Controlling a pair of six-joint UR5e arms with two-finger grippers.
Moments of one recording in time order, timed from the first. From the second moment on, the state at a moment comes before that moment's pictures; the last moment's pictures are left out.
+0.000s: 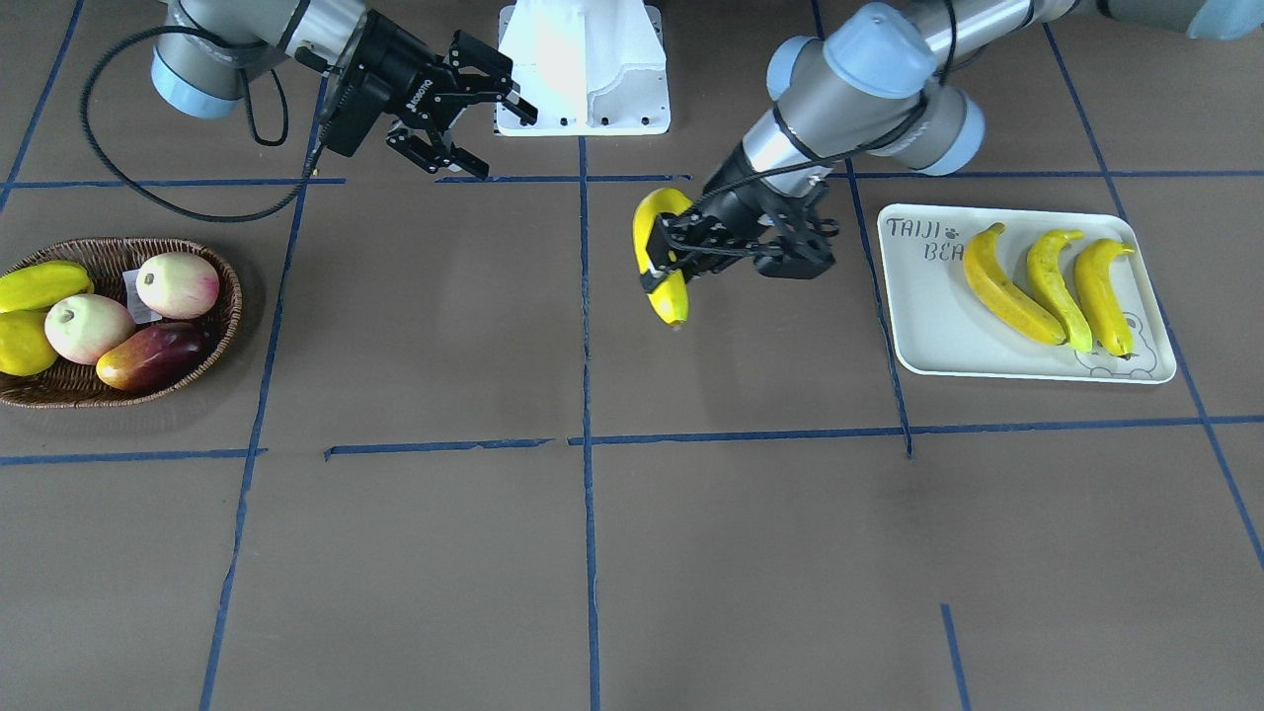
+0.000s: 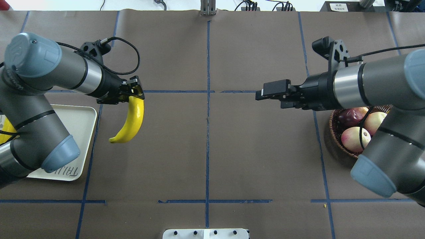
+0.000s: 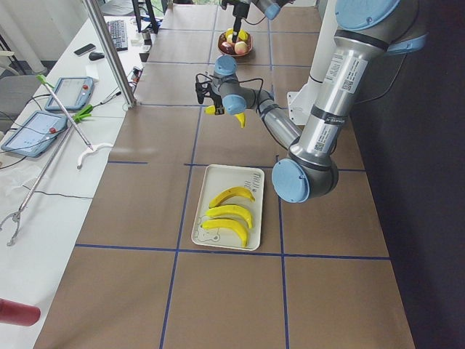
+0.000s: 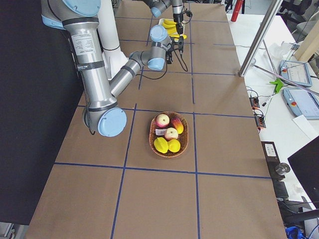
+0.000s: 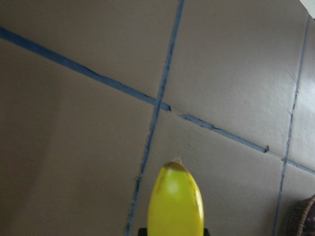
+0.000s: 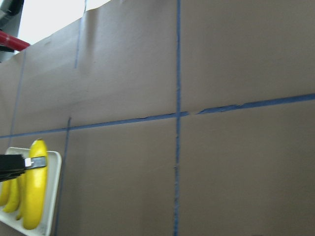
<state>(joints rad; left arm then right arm) -0.76 -1.92 -1.90 -1.89 -2.02 -1.41 0.79 -1.31 2.11 -1.05 2.09 1.35</state>
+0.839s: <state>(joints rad) -0.76 -1.63 -1.92 -1.75 -1.86 -1.18 1.12 -1.37 2.09 -1.66 2.24 0.50</state>
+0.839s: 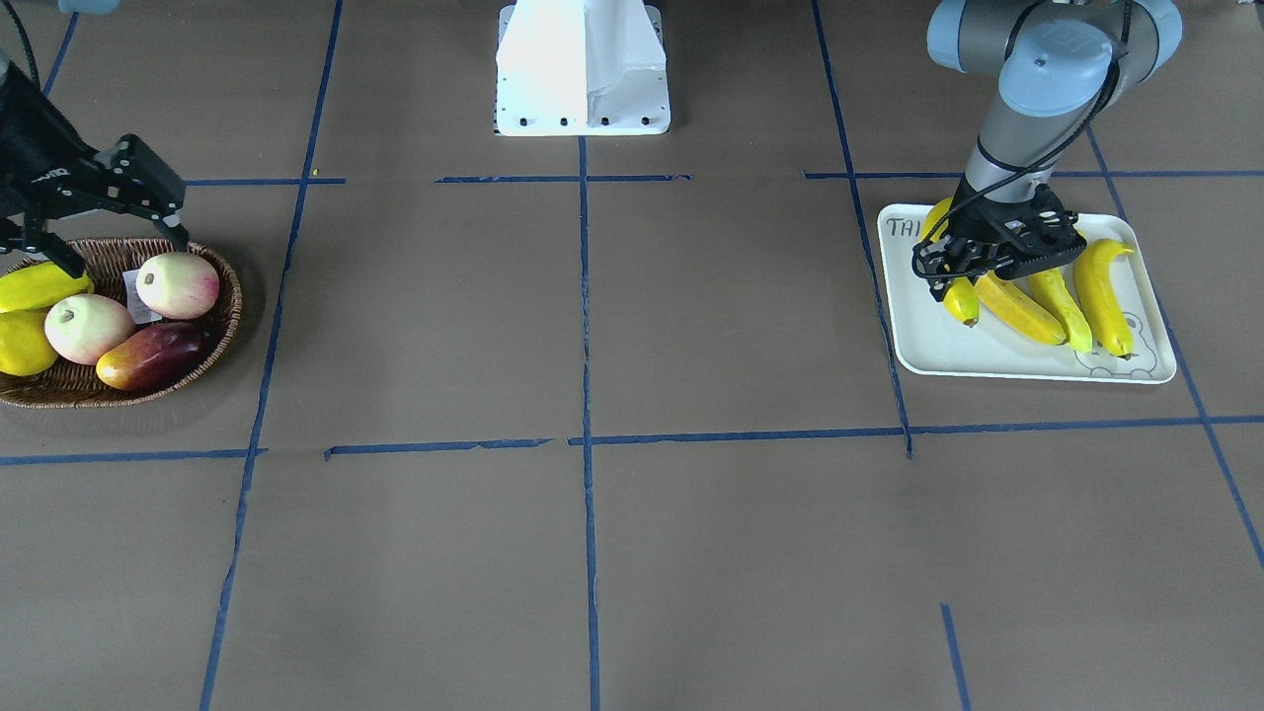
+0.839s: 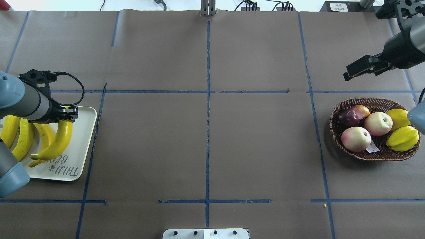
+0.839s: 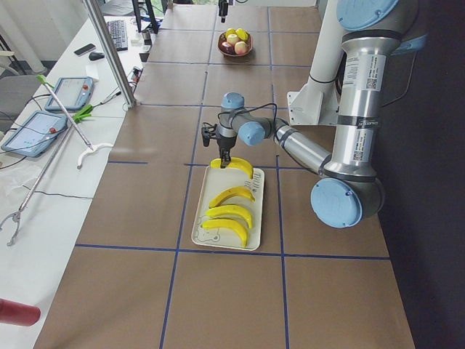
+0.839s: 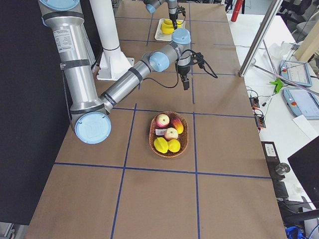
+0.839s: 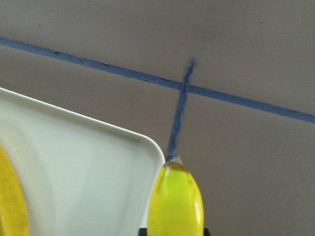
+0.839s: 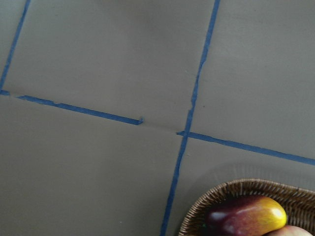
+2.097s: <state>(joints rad) -1.20 -1.61 -1.92 -1.61 -2.15 -0.51 1.45 -1.46 1.87 -1.81 2.39 -0.08</state>
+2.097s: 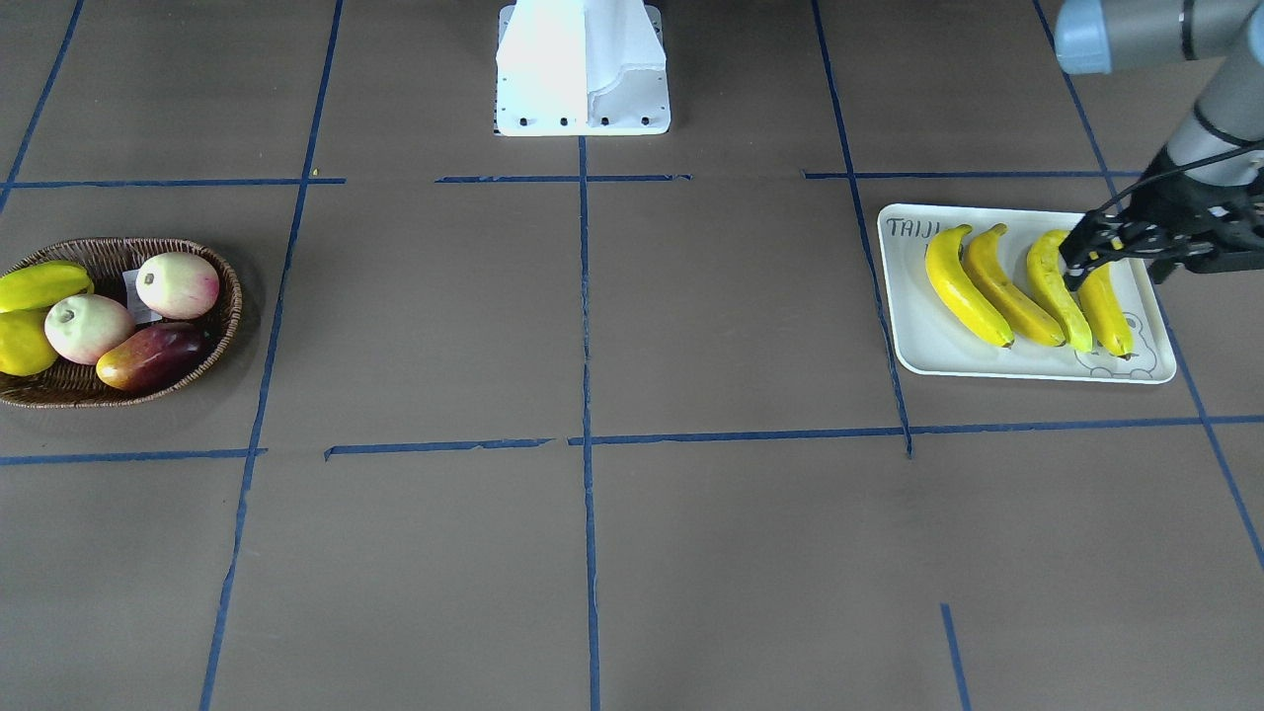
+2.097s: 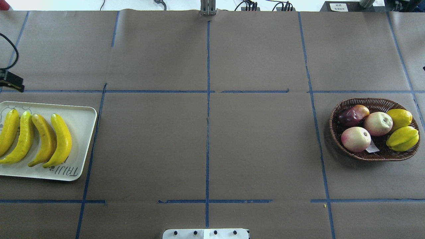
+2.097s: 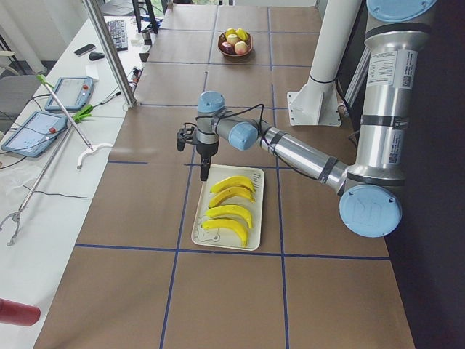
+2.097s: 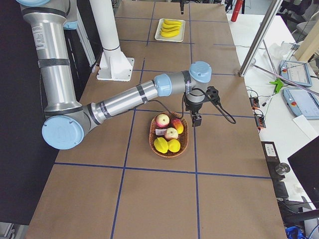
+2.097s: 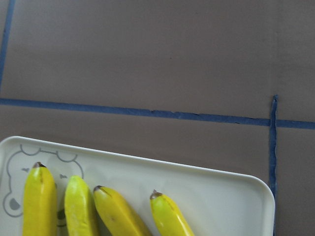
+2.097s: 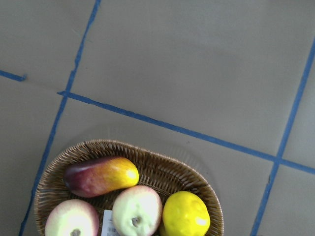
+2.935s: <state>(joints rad) -1.62 -1.59 -1.56 -1.56 -2.50 0.17 1.52 -1.56 1.87 -1.81 2.43 -0.10</state>
